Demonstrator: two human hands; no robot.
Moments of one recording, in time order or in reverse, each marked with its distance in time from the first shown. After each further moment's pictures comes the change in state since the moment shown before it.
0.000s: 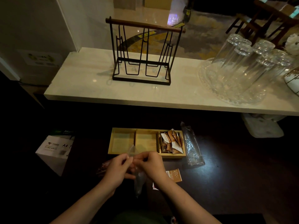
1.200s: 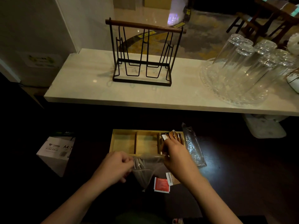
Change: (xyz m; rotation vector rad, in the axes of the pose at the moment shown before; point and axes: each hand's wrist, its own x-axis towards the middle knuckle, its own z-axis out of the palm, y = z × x) left_hand -0.015 0.055 -0.020 0.525 -0.036 0.045; right_hand -0.019 -0.019 -0.076 -0.630 0.151 -0.269
